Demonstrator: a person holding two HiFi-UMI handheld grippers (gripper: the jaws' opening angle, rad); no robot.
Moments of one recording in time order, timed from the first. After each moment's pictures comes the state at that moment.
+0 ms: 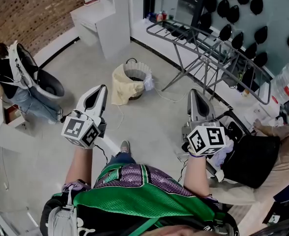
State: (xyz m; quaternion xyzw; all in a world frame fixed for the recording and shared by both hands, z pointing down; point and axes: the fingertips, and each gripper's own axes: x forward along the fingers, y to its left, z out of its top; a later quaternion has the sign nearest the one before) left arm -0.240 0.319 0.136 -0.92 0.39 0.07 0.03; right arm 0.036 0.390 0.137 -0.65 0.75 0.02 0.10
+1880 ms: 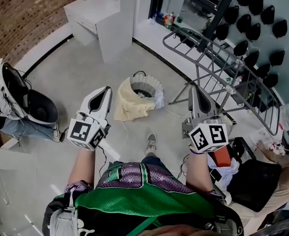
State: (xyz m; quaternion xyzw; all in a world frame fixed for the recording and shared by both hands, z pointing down) left arm -0.340 -0.029 0.182 -0.92 0.38 0.06 0.02; right arm -0.085 0.032 0.135 -0.65 0.76 0.04 0.07
